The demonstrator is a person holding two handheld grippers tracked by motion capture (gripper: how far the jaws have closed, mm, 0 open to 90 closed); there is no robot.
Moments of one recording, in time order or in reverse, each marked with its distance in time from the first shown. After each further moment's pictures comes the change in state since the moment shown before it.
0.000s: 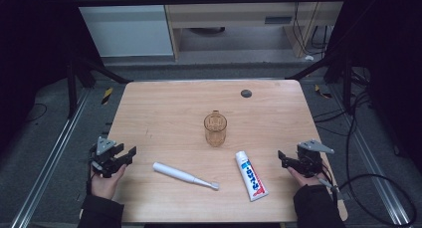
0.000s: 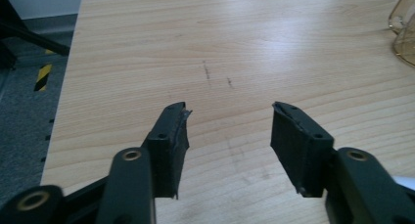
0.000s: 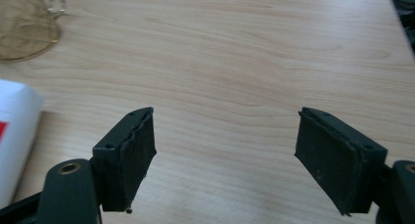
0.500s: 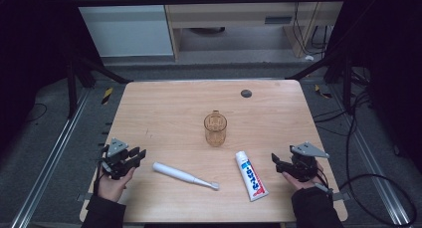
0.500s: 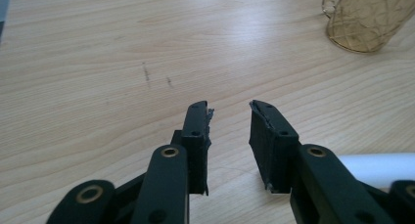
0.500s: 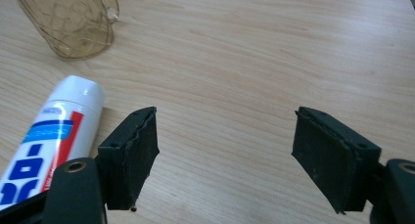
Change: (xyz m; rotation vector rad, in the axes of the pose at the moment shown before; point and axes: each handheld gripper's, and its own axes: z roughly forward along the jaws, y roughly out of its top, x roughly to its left) left arm -0.032 0.006 -0.001 0.038 -0.122 0.081; right arm 0.028 0.005 -0.014 -0.041 0.056 -0.080
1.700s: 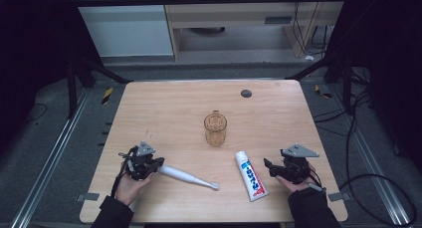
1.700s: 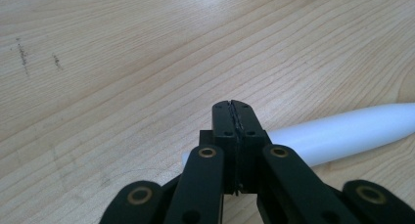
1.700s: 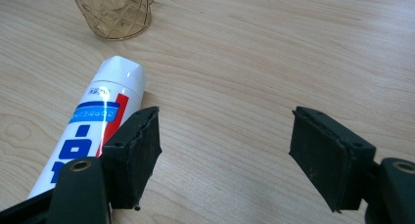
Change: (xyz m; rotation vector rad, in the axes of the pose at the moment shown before) left arm -0.038 -0.001 0.040 0.185 -0.143 0.129; right arm 0.013 -0.003 0.010 0.063 0.073 -0.042
